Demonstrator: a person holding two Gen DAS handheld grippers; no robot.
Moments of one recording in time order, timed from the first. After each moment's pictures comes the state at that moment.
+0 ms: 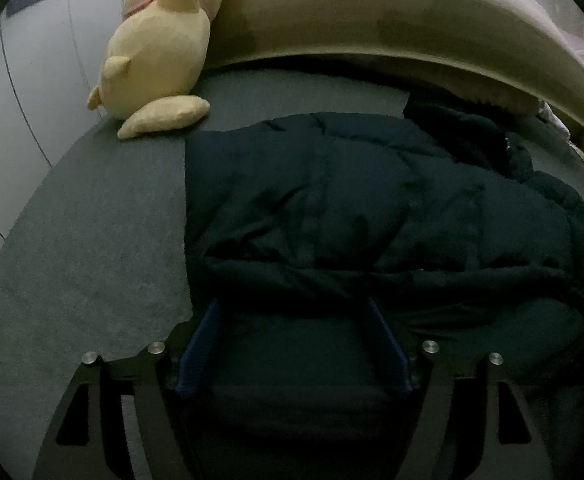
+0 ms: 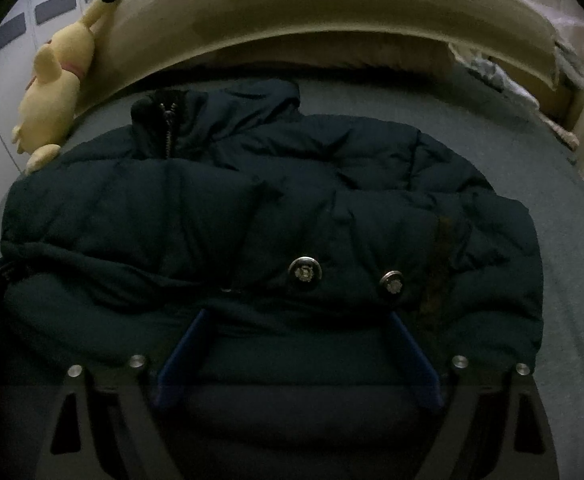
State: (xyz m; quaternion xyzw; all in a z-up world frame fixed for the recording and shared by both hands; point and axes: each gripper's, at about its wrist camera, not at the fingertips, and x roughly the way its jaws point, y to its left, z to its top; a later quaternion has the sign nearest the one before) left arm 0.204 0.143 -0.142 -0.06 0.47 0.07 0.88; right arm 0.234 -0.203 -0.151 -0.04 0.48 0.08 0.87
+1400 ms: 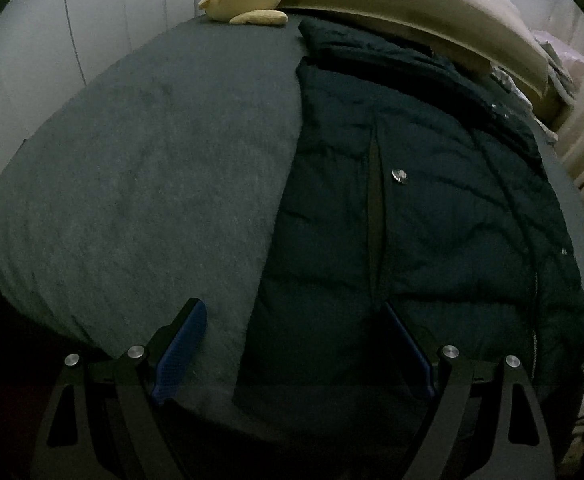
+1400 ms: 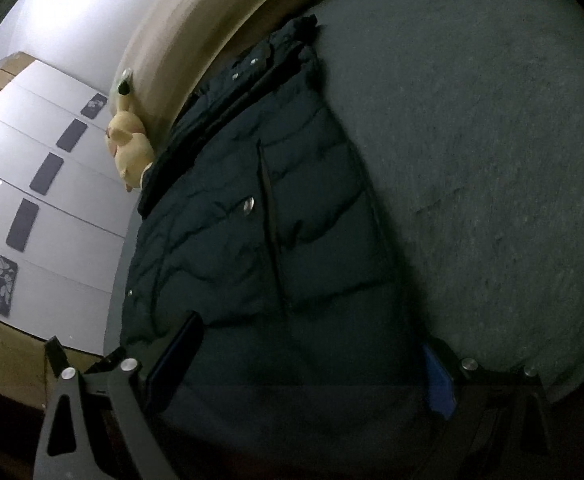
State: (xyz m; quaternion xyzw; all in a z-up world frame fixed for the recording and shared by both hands) left arm -0.121 0.161 -0.139 -0.12 0.51 0.05 0.85; right arm -0.103 -0.374 -0.169 0.29 0.50 0.16 0.80
